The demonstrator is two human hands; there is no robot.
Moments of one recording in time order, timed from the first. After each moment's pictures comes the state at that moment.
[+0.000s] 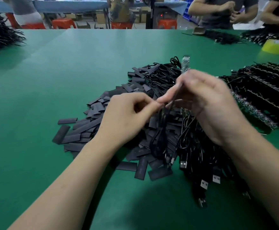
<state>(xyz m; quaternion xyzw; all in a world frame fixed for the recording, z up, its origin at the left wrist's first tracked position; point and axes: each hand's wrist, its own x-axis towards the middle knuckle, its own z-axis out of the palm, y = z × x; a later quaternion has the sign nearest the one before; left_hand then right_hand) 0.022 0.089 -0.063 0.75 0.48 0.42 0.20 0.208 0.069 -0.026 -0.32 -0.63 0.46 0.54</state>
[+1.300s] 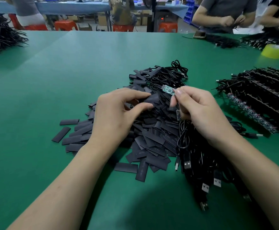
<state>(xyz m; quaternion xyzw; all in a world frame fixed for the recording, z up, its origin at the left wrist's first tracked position) 0.007 0.092 -0.065 0.71 0.47 0.51 0.12 0.216 0.087 -0.052 -0.48 -0.69 0.30 0.46</state>
